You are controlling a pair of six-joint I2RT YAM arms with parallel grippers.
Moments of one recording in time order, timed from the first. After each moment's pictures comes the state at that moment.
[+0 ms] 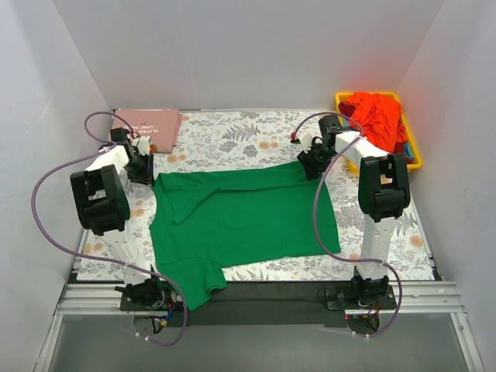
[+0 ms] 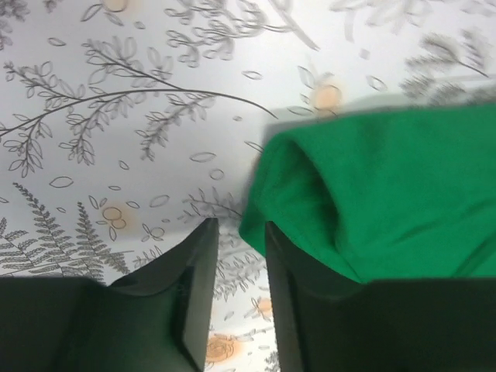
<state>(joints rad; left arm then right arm) 0.23 1.96 1.37 -0.61 0.22 0.26 0.19 2.07 1.55 -0.74 -0.37 -0.69</state>
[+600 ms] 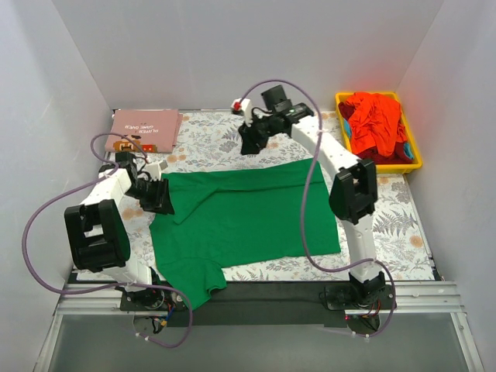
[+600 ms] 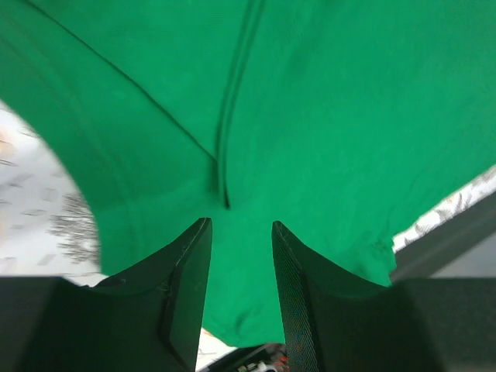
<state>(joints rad) 0.20 1.57 1.03 -0.87 0.53 0.31 0.52 2.15 2.09 -0.81 -0.65 -0.48</state>
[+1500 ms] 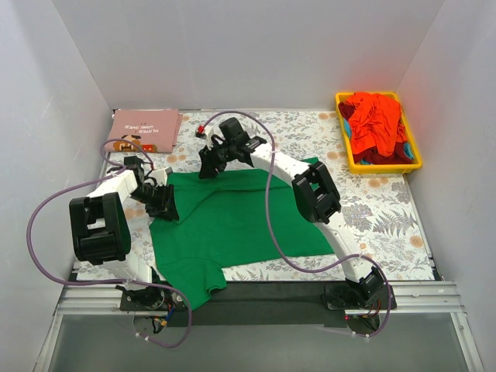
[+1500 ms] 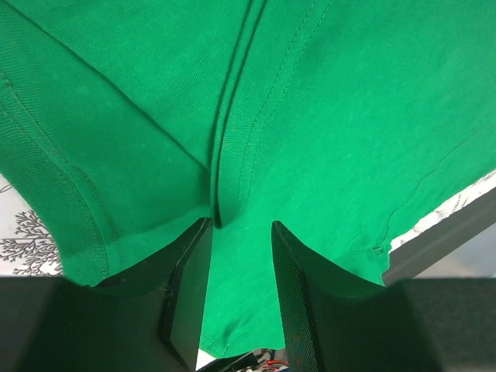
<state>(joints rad) 0.16 1.63 0.97 -0.84 0.52 0.25 0.75 2.48 2.14 -0.33 -0.70 -0.06</state>
